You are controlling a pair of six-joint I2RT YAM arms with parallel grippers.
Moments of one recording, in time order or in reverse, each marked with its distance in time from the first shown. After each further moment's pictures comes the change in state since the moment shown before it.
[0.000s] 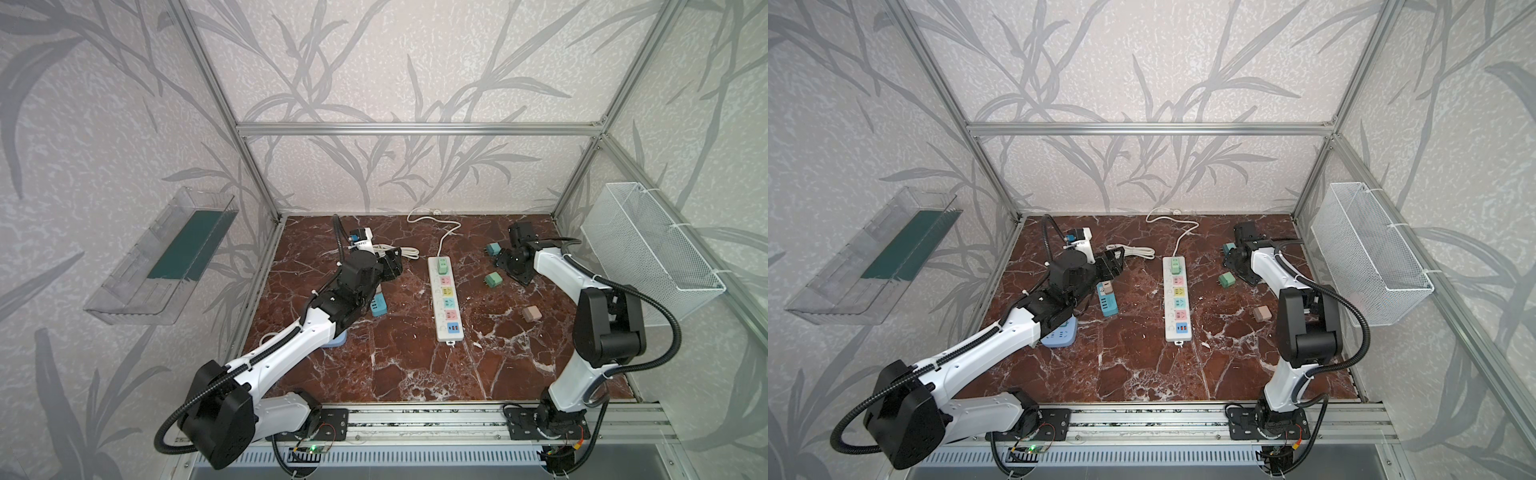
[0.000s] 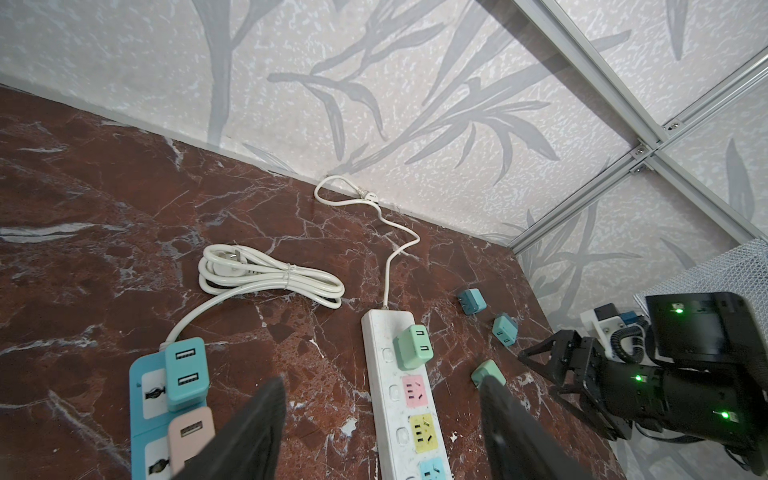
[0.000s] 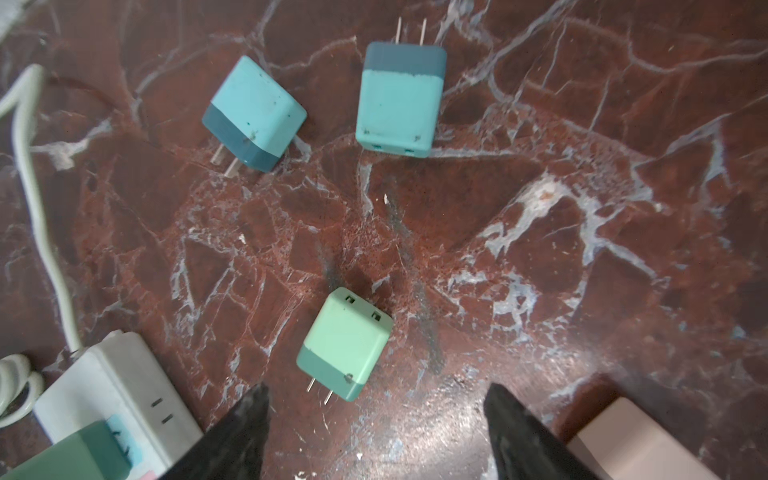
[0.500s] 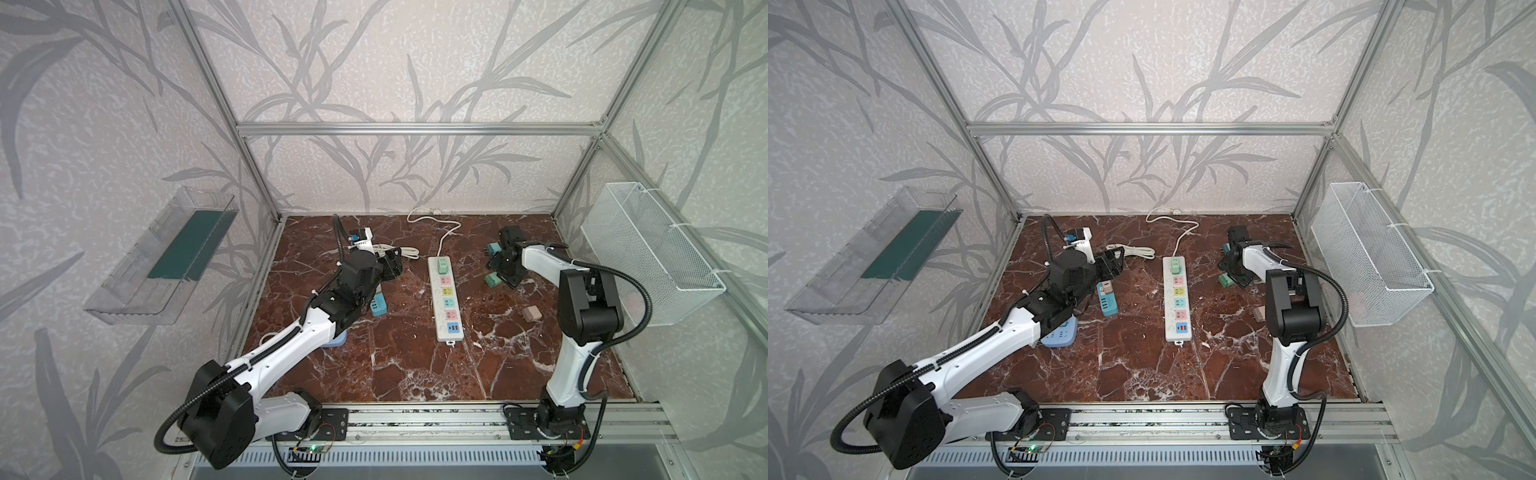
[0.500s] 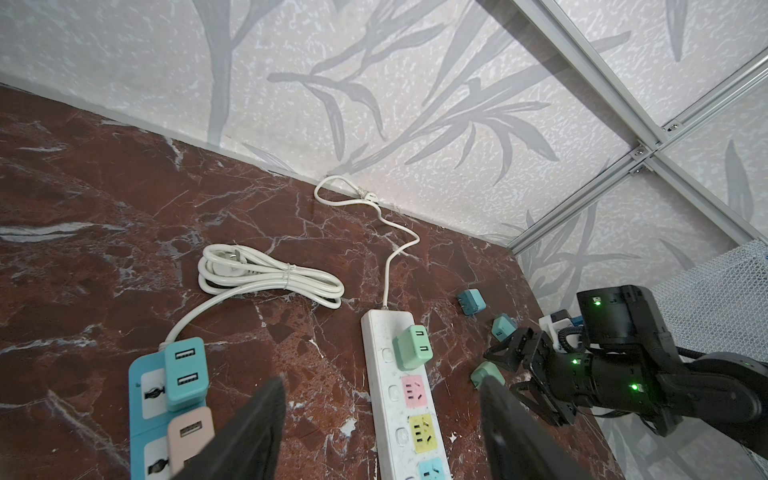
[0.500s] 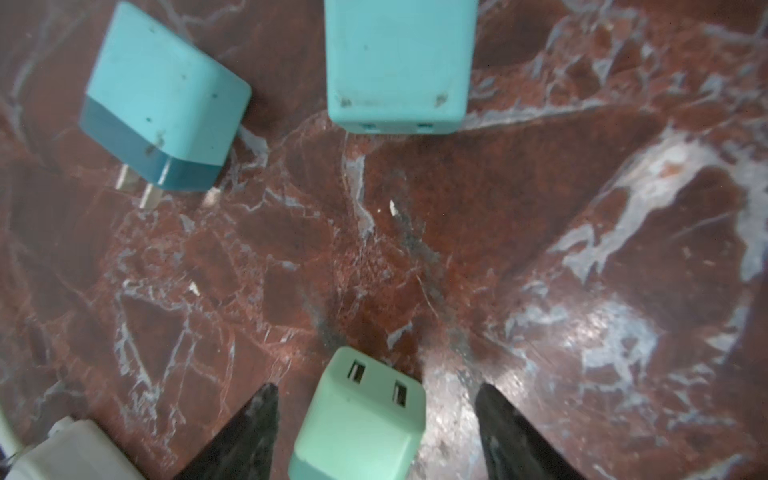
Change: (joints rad) left arm 0.000 0.000 0.000 0.000 0.001 -0.003; right arm 0.005 0.180 0.056 0.060 -0.029 0.130
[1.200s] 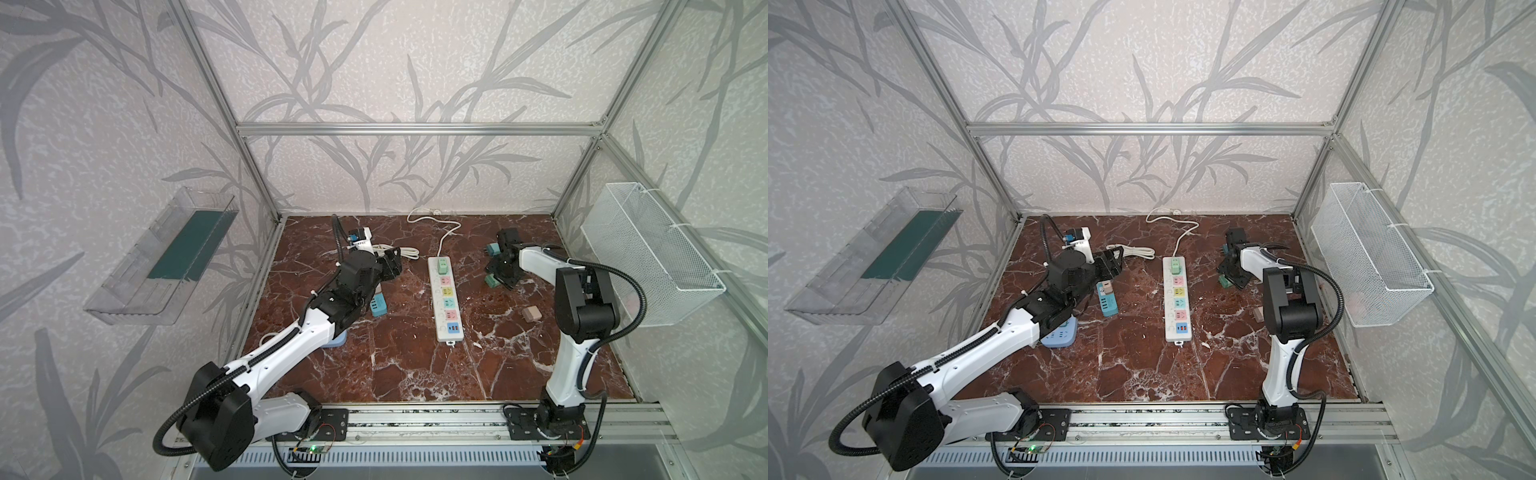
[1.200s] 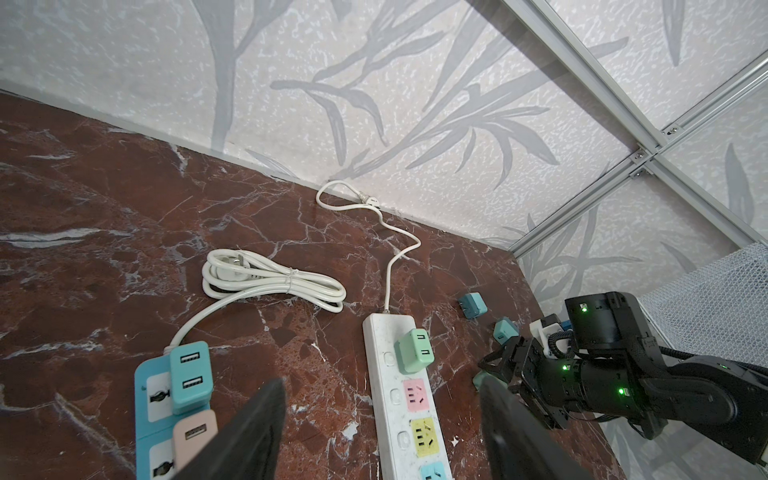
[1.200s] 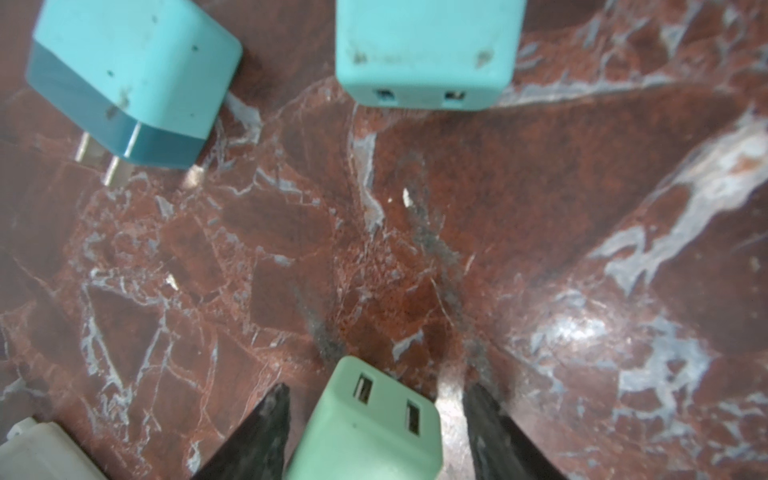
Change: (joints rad) left arm 0.002 -0.010 0.000 0.000 -0.010 0.008; right arm 0.013 0.014 -0.011 0.017 -0.013 -0.034
